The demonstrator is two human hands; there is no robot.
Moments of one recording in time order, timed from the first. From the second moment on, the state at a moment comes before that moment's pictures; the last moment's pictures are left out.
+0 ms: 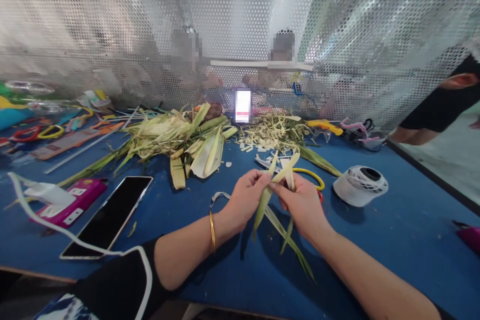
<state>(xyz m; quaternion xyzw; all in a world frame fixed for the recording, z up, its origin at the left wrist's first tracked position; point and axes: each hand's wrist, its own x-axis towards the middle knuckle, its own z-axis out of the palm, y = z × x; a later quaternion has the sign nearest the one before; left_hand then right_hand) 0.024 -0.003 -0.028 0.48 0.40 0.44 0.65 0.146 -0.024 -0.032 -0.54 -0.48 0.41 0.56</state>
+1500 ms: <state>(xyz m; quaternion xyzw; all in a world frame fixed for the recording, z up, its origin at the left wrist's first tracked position) 0.002 0.035 -0.021 0.37 0.45 0.53 0.62 0.168 -0.052 0.011 -0.50 -0.54 0.39 0.55</state>
